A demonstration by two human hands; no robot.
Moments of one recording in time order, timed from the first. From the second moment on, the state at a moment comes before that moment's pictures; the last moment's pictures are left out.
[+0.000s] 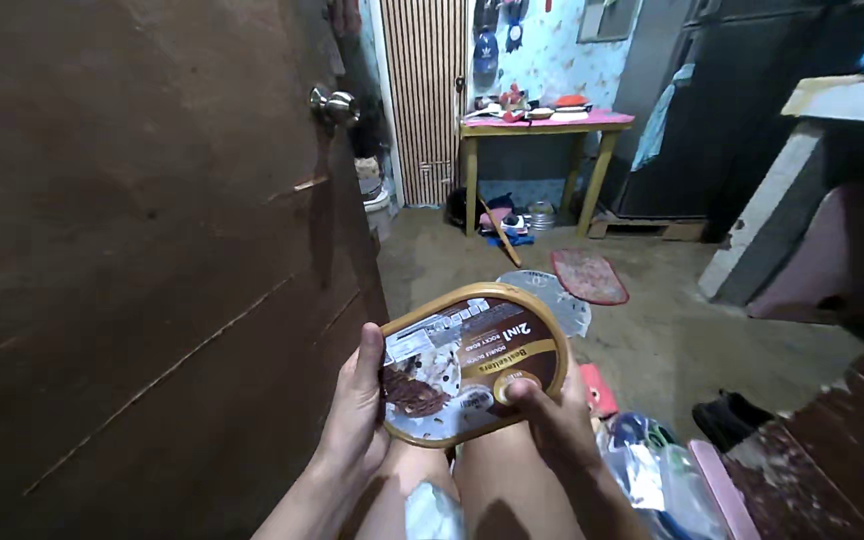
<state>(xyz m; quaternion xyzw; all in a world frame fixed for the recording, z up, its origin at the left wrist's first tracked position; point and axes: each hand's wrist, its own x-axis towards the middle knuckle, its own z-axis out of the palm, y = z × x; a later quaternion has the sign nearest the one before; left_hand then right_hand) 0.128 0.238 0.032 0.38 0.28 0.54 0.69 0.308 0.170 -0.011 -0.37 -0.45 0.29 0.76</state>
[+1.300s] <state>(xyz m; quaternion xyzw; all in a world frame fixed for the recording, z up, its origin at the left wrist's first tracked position) -0.027 -0.002 -0.054 0.50 0.44 0.48 0.57 0.183 -0.052 -0.075 -0.45 -0.29 0.51 0.68</state>
